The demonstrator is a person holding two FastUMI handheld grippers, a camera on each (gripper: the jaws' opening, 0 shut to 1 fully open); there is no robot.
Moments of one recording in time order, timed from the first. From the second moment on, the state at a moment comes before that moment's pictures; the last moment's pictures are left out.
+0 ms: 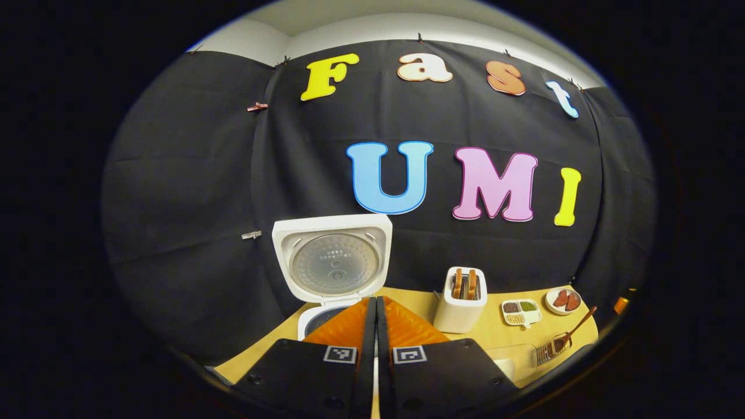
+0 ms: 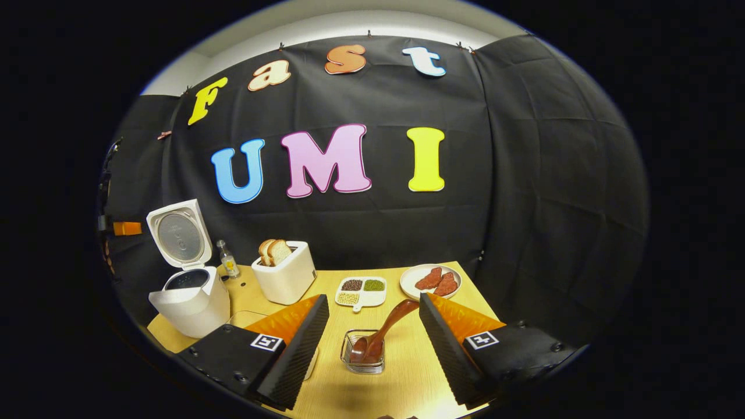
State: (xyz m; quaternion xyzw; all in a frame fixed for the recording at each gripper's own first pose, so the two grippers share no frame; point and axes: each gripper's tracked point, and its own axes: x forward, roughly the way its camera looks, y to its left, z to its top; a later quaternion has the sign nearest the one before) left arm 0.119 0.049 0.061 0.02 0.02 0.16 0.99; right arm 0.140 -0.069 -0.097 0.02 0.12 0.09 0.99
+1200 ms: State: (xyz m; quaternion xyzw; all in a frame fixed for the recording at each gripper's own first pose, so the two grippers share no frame) left arm 0.083 -0.072 -0.047 -0.02 0.10 0.13 0.99; right arm 0.240 -0.066 -0.246 0.09 0.27 0.14 0.95
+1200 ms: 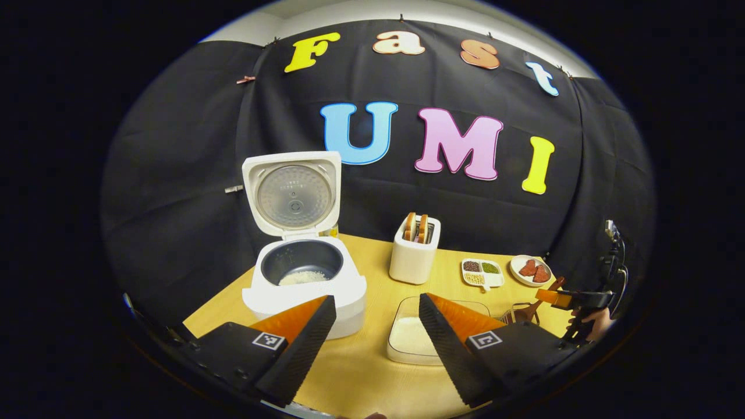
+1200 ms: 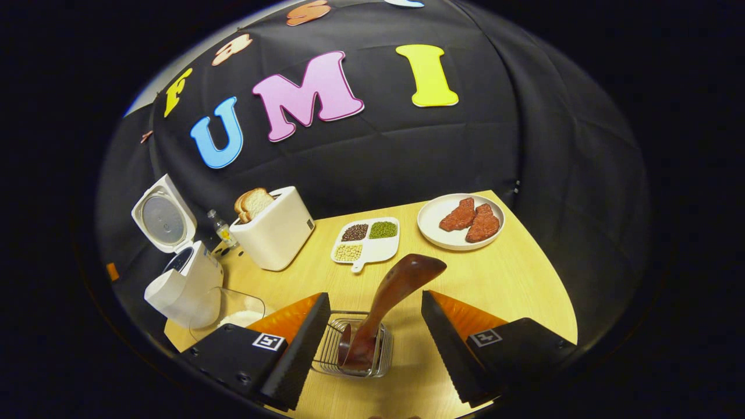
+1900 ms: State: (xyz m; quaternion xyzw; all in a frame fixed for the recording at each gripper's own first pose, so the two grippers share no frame) left arm 0.063 -0.090 -0.096 -0.07 0.16 0.12 0.98; right arm 0.264 -0.051 -0.261 0.17 0.31 0.12 0.93
